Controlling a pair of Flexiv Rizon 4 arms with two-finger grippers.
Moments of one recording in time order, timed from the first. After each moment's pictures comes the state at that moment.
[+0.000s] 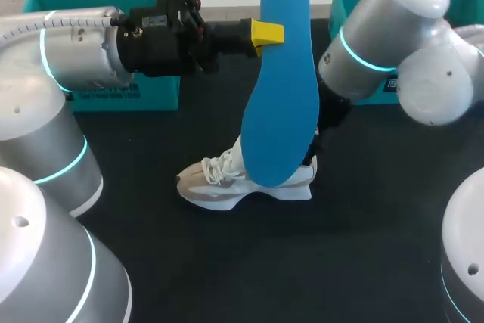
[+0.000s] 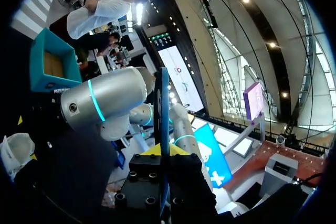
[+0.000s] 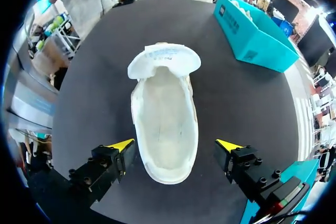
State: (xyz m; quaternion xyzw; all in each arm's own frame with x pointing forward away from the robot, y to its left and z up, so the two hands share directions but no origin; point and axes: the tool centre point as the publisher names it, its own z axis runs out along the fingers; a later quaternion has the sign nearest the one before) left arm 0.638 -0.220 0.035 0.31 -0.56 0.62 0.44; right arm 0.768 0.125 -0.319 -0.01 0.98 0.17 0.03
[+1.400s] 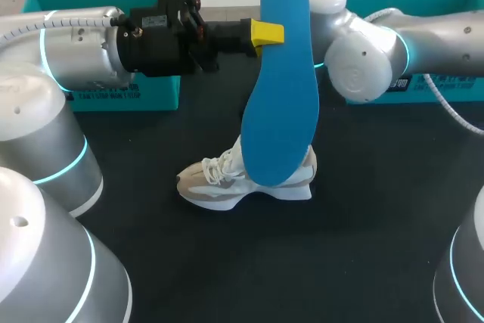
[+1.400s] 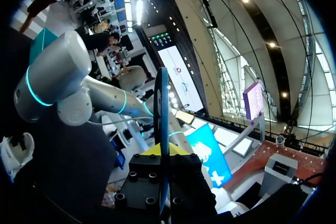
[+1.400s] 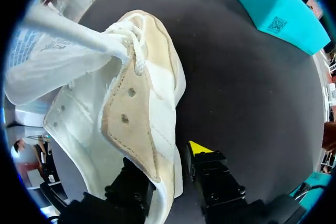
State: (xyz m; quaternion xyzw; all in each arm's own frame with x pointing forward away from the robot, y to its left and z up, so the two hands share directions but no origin) left arm 0.638 -0.220 0.035 0.31 -0.57 0.62 0.44; right arm 0.801 0.161 -0.404 0.01 0.99 0.09 -0.05
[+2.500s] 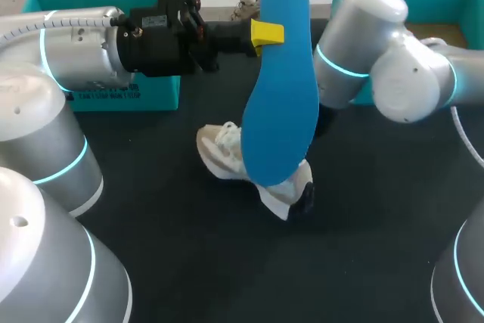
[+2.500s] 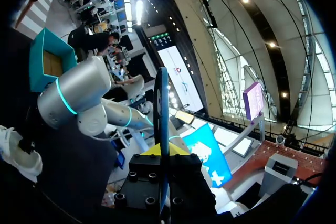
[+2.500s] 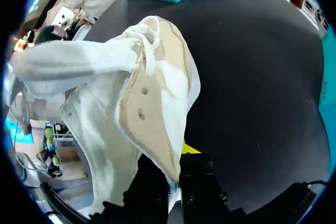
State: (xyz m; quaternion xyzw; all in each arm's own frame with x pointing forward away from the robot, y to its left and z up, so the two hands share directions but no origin) left arm 0.638 -0.220 0.035 0.31 -0.57 0.62 0.44; right arm 0.755 0.141 -0.380 0.41 0.89 0.14 -0.13
